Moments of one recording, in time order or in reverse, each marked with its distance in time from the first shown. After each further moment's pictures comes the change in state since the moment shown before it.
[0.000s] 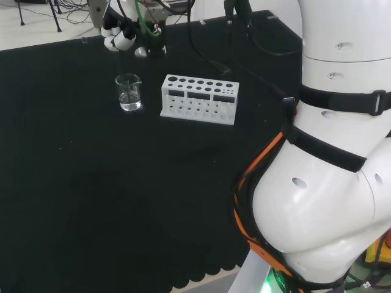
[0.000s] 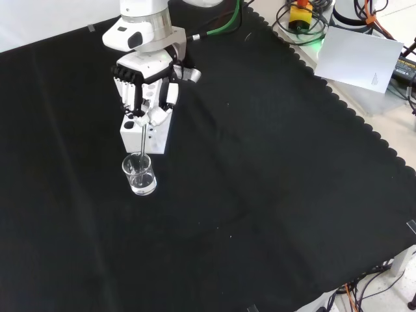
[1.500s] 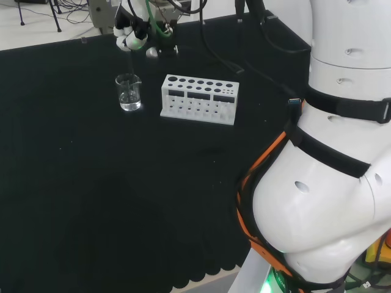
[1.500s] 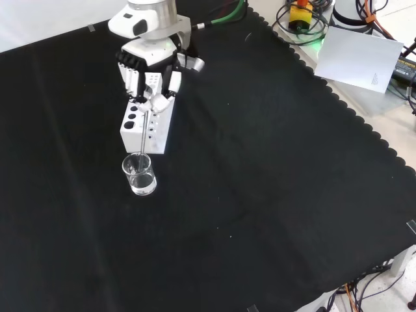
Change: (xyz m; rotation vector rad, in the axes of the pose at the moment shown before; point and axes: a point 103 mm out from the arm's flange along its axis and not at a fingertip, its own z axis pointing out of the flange) arm -0.015 -0.029 -0.011 0.001 -0.044 0.045
